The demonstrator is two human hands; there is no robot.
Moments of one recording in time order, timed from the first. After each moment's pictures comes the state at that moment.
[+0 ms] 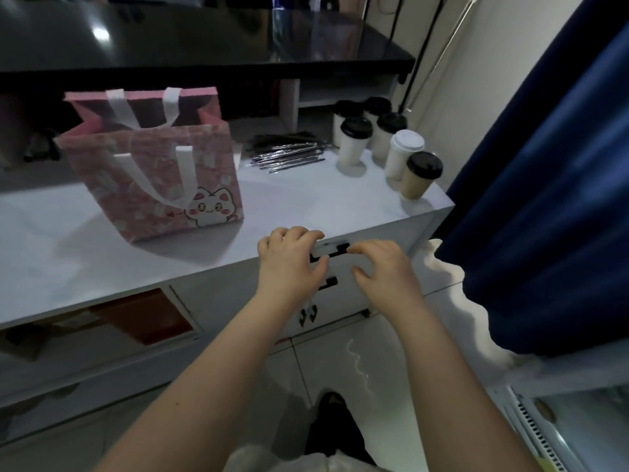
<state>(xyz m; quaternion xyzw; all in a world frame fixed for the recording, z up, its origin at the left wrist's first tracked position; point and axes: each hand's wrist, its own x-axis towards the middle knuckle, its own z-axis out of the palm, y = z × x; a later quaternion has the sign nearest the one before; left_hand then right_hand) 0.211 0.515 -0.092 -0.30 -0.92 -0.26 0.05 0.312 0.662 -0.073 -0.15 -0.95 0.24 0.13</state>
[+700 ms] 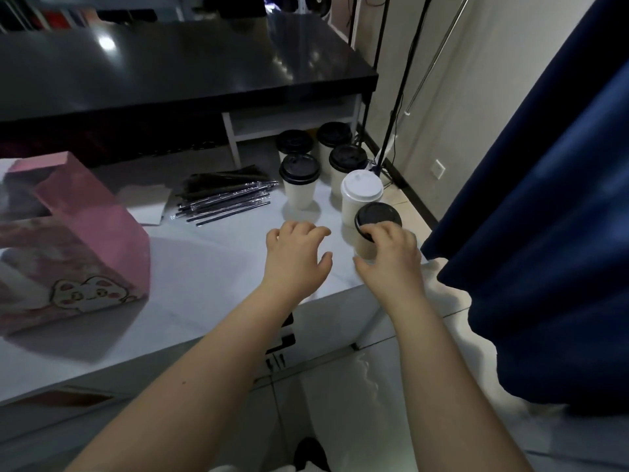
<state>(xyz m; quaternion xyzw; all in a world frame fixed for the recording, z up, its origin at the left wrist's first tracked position) 0.106 0.774 -0.086 -0.32 -0.93 -0.19 0.04 0.195 0.919 -0.080 -0.24 -0.94 0.21 0.14</state>
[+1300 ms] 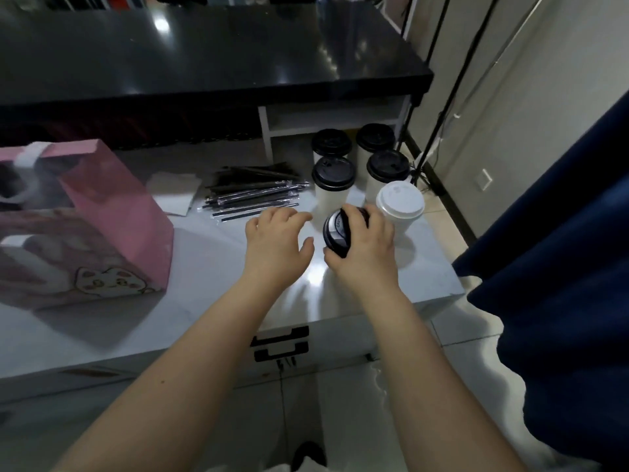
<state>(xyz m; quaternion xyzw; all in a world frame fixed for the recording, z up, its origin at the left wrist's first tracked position) 0.052 0.743 -0.084 -0.22 -0.95 -0.20 0.07 0.114 0.884 -0.083 -0.15 -0.94 0.26 0.14</state>
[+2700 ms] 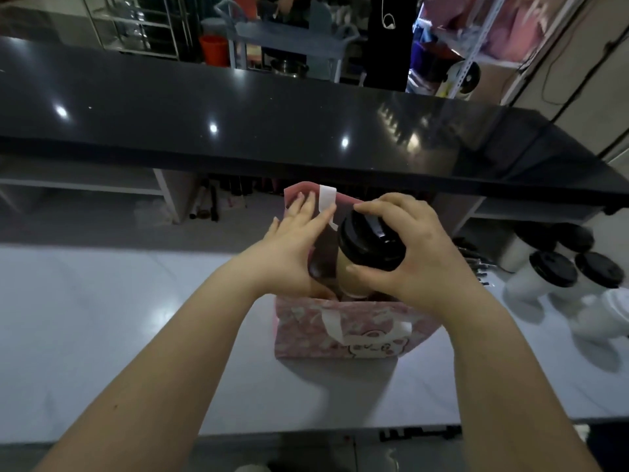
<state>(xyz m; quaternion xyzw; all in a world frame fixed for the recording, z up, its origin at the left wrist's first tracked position) -0.123 0.297 0.007 -0.32 -0.91 -0.23 -0.13 -0.037 0.493 0.058 0.11 -0.95 0.26 0.14</state>
